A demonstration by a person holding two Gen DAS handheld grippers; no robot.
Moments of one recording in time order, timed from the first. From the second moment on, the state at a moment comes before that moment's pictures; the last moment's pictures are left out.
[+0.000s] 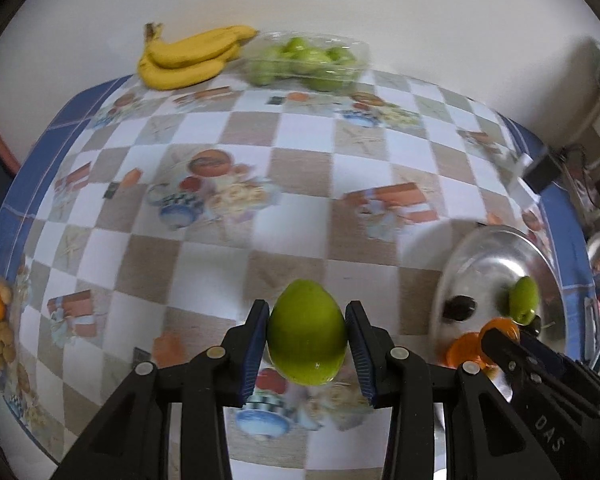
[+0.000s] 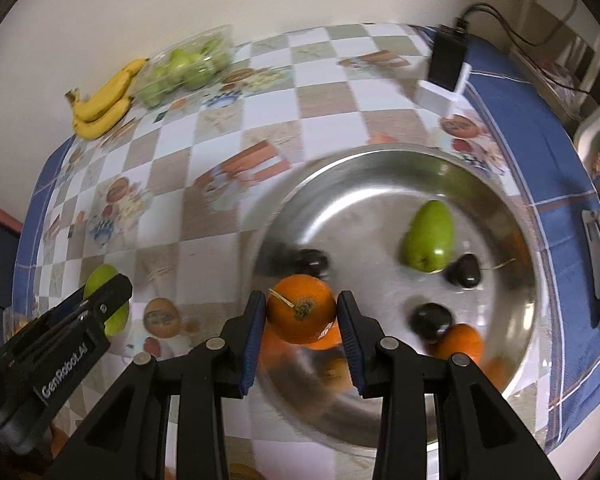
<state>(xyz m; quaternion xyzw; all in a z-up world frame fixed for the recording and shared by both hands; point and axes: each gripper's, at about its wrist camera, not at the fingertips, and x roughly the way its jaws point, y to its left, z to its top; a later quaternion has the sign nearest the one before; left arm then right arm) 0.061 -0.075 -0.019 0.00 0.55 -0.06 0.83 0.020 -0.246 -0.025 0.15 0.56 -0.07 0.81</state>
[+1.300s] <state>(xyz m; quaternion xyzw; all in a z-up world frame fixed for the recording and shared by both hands) 0.046 -0.184 -0.032 0.05 0.54 -0.18 0.82 0.000 -0.324 -0.041 0.21 0.55 -0.12 0.80</state>
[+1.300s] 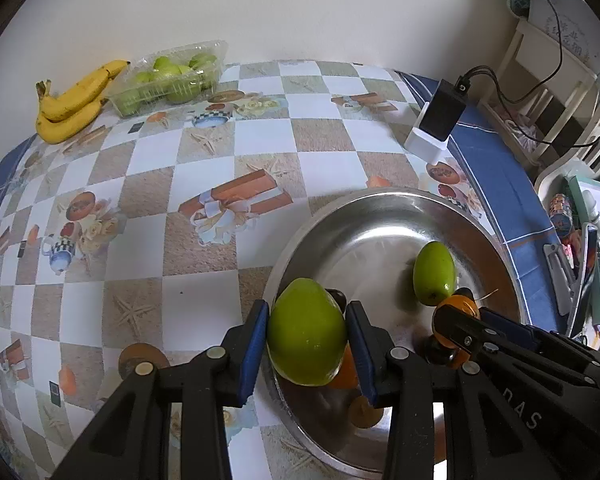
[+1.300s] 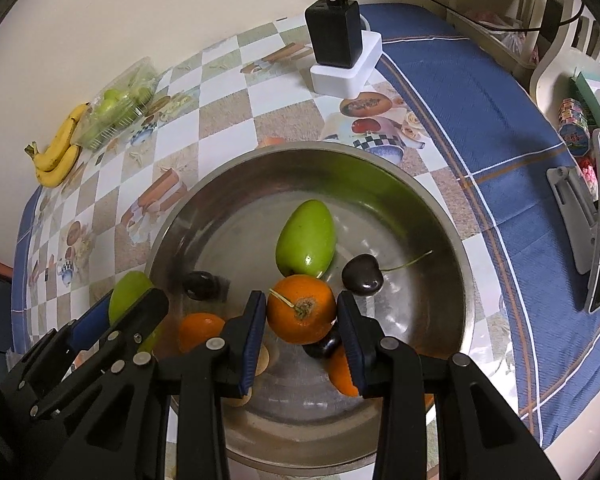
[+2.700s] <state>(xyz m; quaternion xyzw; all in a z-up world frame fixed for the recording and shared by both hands) 0.051 -0.179 -0.035 0.03 0.55 -0.18 0.82 0.002 -0.328 -0.037 0.22 0.54 -0.12 0.80</state>
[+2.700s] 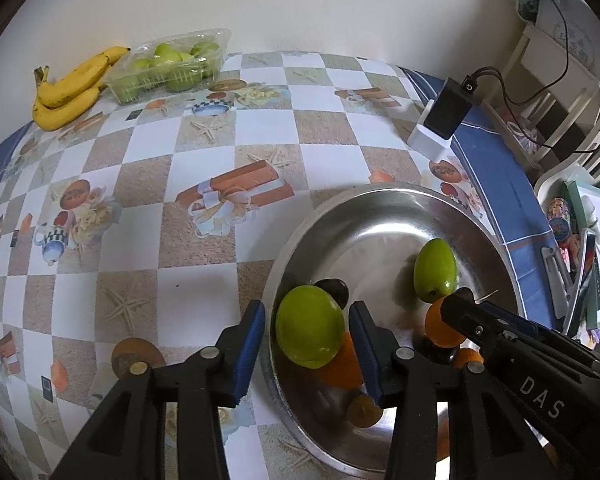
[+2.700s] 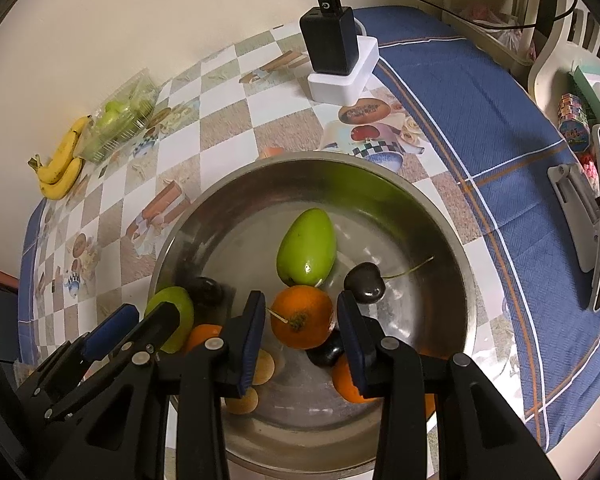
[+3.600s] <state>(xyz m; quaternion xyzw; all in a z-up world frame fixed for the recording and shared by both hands) 0.067 -0.101 -0.045 -0.01 0.57 -0.03 0.82 0.004 -0.316 -0.041 0.18 0.55 -0.11 0.81</state>
